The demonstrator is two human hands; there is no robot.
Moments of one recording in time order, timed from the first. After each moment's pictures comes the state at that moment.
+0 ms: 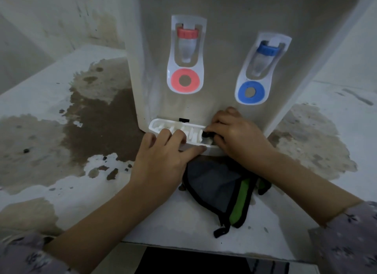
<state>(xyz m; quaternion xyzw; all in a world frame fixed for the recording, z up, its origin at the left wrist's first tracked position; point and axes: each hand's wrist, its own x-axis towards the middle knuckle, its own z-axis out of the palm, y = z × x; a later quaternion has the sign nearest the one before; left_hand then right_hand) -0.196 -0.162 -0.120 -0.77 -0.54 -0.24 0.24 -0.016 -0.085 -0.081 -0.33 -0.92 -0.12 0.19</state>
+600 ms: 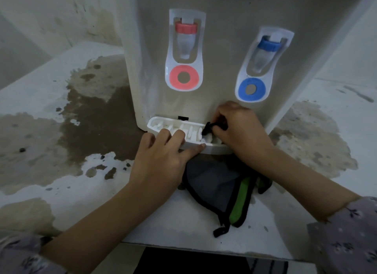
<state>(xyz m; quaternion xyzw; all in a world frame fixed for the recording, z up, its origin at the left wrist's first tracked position) -0.195 -0.160 -0.124 -0.77 -0.53 -0.24 0.25 -0.026 -0.083 -0.068 -0.47 -0.85 0.02 0.23</state>
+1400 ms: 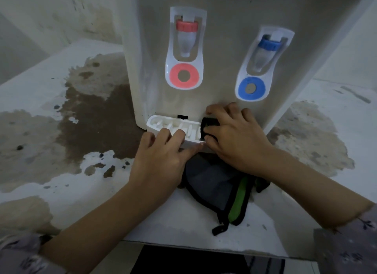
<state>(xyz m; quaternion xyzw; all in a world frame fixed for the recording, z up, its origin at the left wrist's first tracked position) -0.194 -0.161 -0.127 -0.77 -0.53 -0.24 0.26 -0.024 -0.099 -0.077 -0.42 -0.88 -0.21 0.05</state>
